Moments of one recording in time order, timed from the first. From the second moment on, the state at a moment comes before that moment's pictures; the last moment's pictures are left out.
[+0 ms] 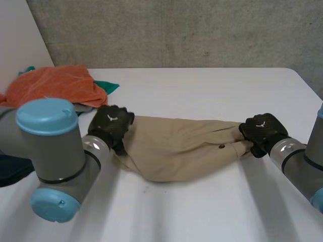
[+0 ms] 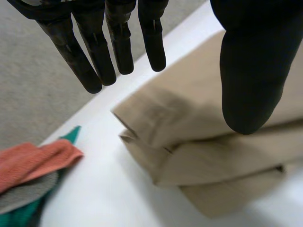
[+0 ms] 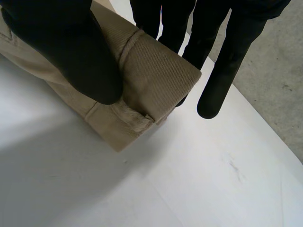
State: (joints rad) left arm 4.16 -1.99 -1.55 3.28 -1.66 3.51; right arm 1.80 -1.19 1.69 -0.11 1.39 2.53; left_hand 0.49 0.47 0.47 0.46 0.28; right_hand 1.10 1.18 1.19 1.20 0.97
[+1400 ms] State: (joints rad) left arm 4.23 -2.64 -0.68 3.27 -1.56 3.63; right arm 1.89 -0.67 0.98 -0.19 1.54 2.65; left_hand 0.19 0.24 0.25 0.24 0.08; right_hand 0.22 0.23 0.23 0.24 0.06
